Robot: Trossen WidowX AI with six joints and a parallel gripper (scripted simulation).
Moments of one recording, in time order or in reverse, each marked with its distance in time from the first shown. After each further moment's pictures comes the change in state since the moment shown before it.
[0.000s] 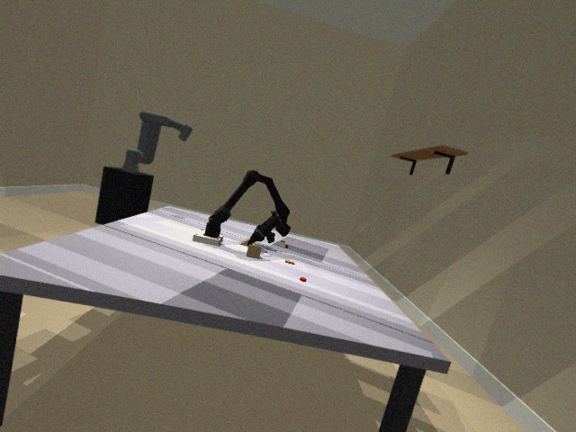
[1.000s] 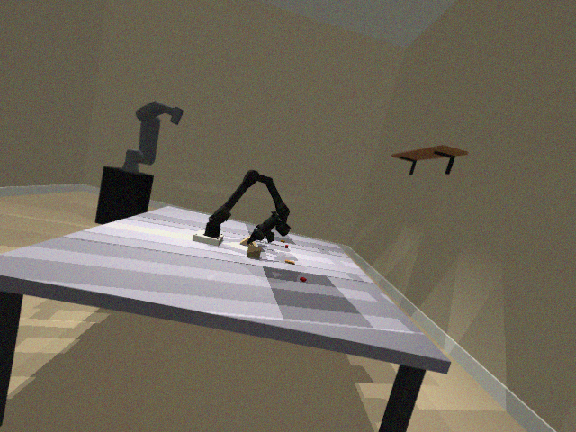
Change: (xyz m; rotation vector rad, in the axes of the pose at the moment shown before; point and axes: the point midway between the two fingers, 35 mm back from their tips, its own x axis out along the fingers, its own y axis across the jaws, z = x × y) arm -0.002 0.000 -0.004 0.001 0.014 -0.003
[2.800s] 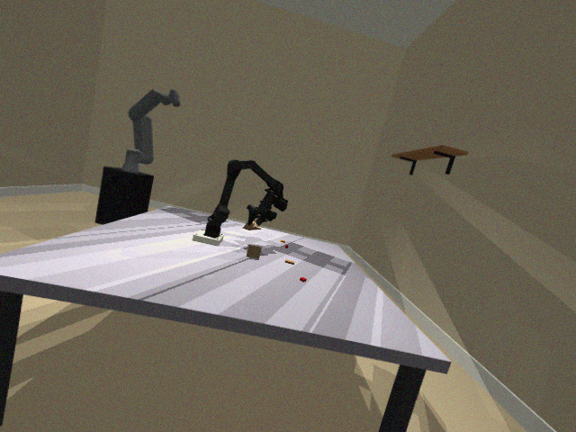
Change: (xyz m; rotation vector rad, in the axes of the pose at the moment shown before) arm -0.069 0.001 -0.061 0.598 -0.300 0.005
